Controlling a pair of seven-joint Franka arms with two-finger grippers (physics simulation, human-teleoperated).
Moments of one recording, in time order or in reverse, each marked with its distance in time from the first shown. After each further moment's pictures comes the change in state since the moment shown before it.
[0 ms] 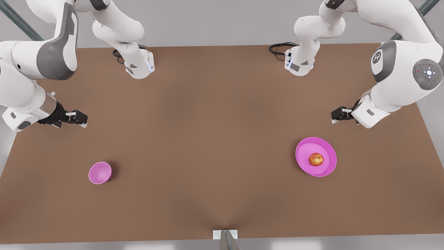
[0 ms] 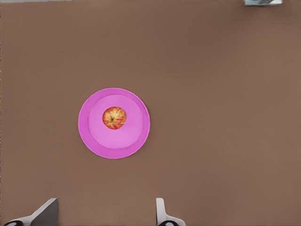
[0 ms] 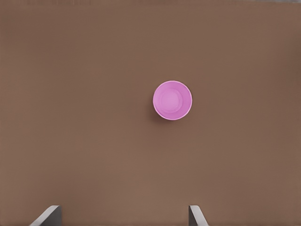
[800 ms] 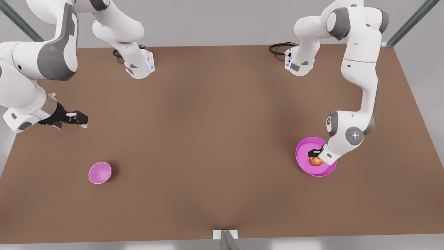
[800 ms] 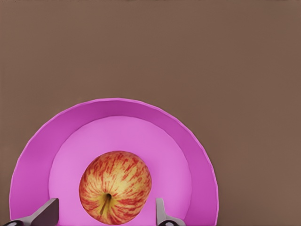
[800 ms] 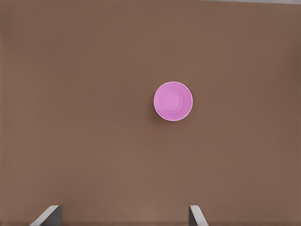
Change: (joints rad) left arm 0.070 0.291 0.016 -0.590 0.089 0.949 -0.035; right arm 0.000 0.004 0.003 0.002 0.000 0.003 0.000
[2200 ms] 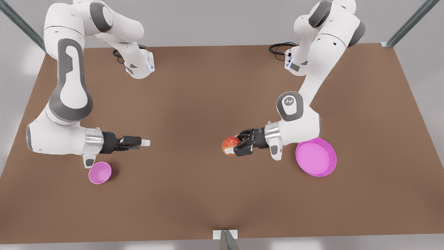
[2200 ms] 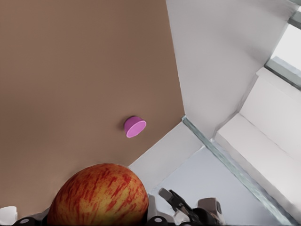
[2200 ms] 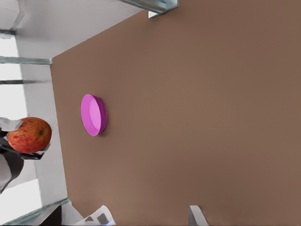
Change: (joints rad) left arm -0.246 0.052 -0.351 0.493 -1.171 -0.057 -0.728; right arm 0.012 0.282 0.114 0.014 0.859 0.193 0.005
